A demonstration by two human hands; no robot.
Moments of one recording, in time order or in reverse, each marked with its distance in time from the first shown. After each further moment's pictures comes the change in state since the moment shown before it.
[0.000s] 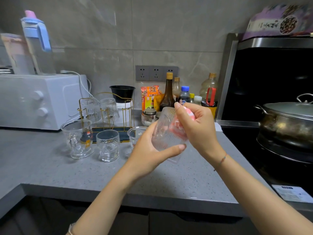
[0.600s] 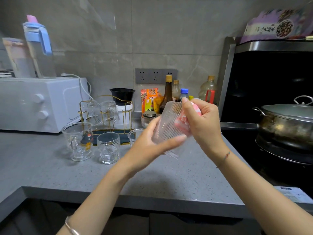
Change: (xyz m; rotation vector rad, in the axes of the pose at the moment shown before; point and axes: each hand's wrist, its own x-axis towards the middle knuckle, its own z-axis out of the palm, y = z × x) left_hand 0.008 0.014 -0.008 -0.036 -0.129 -0.082; right_hand 0.010 -0.008 -0.008 0.083 0.098 0.053
